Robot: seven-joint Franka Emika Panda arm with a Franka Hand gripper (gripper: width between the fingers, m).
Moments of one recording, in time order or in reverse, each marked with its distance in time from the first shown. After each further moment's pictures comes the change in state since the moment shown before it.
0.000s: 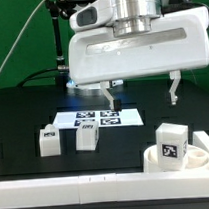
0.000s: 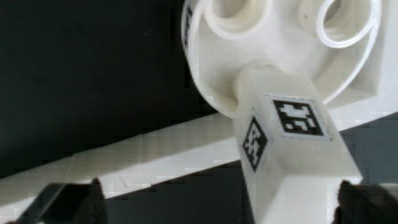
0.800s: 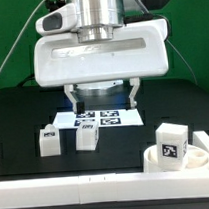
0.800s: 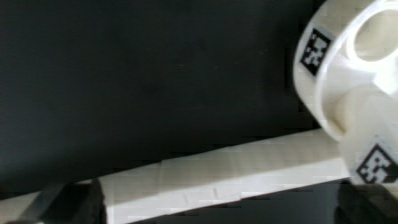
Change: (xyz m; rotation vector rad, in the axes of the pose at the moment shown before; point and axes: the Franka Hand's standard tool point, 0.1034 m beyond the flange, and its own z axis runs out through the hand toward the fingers) arm -0.011 0.058 -0.001 -0.039 -0.010 -0.069
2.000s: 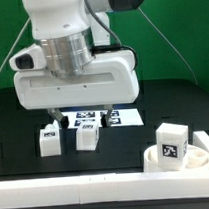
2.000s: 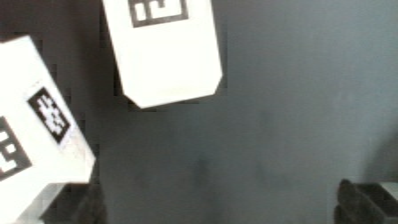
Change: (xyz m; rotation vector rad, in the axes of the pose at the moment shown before) arm -0.057 0.049 0.025 0.012 -0.510 0.115
